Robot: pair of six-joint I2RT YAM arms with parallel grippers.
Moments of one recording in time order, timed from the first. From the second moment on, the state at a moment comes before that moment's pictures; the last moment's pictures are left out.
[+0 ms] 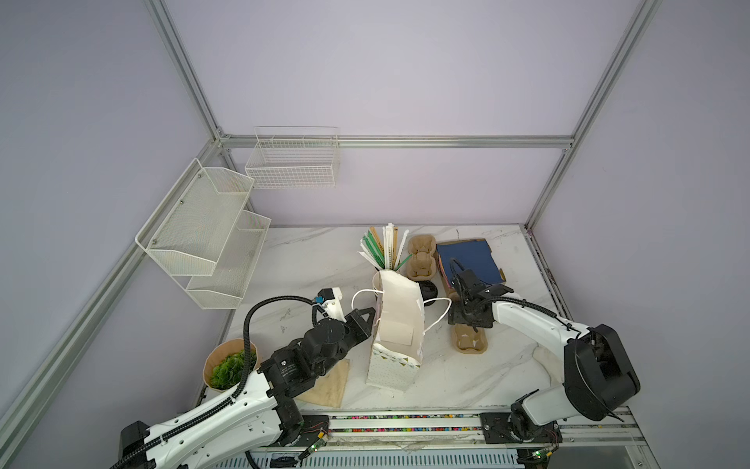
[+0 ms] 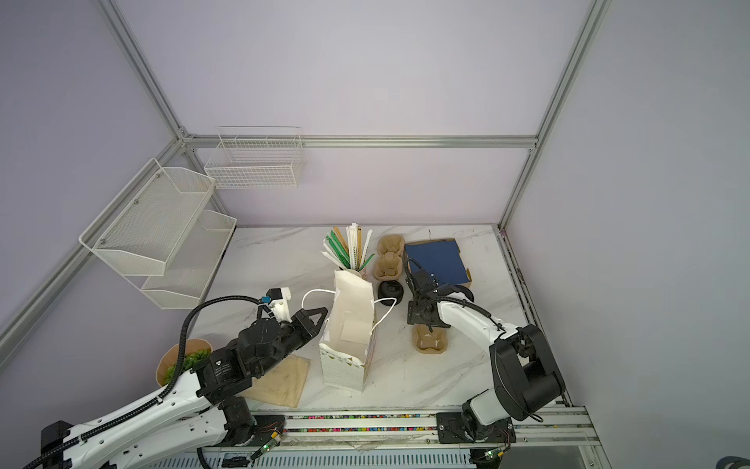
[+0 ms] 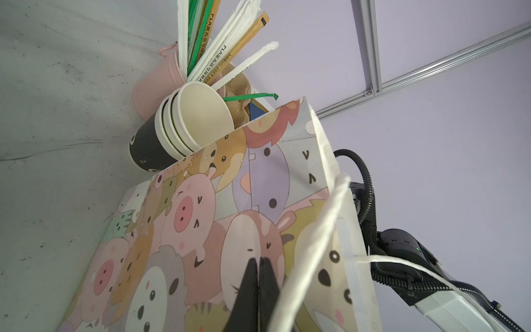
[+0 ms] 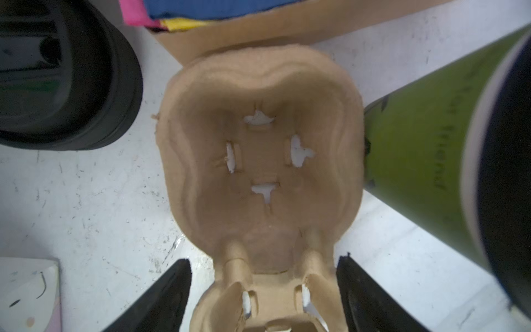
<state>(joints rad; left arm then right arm) -0.94 0.77 0.64 -0.19 -0.32 -1.19 0.48 1.48 0.94 -0.72 0.21 0.57</state>
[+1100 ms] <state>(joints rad) -0.94 0.76 0.61 -0.08 -0.30 -1.24 0.48 1.49 0.93 -0.71 0.23 0.58</state>
